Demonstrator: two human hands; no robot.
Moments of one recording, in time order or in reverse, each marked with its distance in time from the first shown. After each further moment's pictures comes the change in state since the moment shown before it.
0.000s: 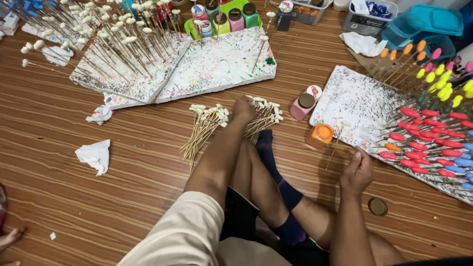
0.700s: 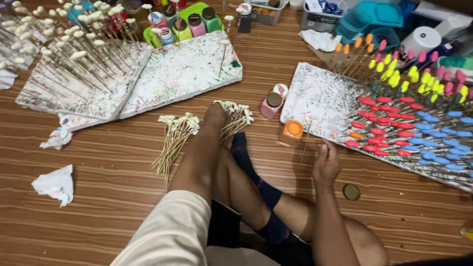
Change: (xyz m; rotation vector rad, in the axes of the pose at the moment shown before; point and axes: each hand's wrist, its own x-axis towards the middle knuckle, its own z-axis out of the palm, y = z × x) left_hand -0.086 0.074 -0.092 0.236 -0.256 0.099; right_hand -0.002 -0.028 0.001 -0.023 -0.007 0.055
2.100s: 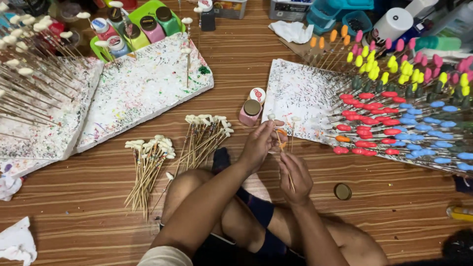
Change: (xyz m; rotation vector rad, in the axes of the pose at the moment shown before) left_hand -0.121 0.140 0.091 -1.456 -0.507 0.403; right_hand 0.008 -0.082 0.023 0.031 -0.052 -0.405
